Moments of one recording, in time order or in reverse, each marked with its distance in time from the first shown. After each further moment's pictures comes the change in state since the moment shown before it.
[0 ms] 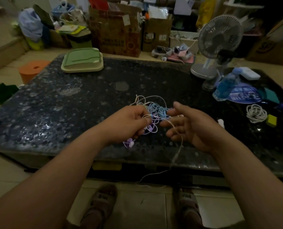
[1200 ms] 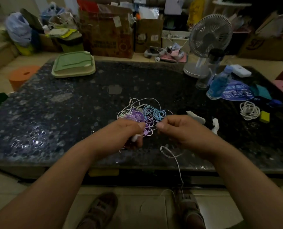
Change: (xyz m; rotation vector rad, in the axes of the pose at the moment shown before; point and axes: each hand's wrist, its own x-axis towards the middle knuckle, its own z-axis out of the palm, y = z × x) left_hand -0.006 -0.010 0.006 -0.103 -0.049 -0.029; right_hand 0.000 0.018 -0.004 -0.419 -0.082 -0.292
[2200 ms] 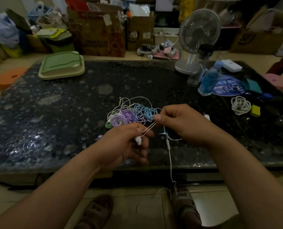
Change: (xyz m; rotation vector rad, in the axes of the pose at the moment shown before) left_hand 0.010 0.002 0.040 -0.611 -0.145 -0.129; right_hand 0.010 0.010 -0.034 -0.166 0.082 -0.042
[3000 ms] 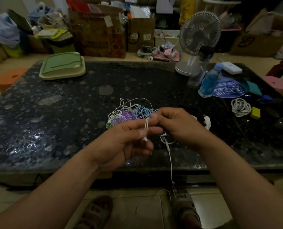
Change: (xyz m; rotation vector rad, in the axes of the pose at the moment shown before) left_hand -0.004 0.005 0.000 -0.163 -0.096 0.100; right_hand 0.010 0.005 0.018 0.148 0.008 0.006
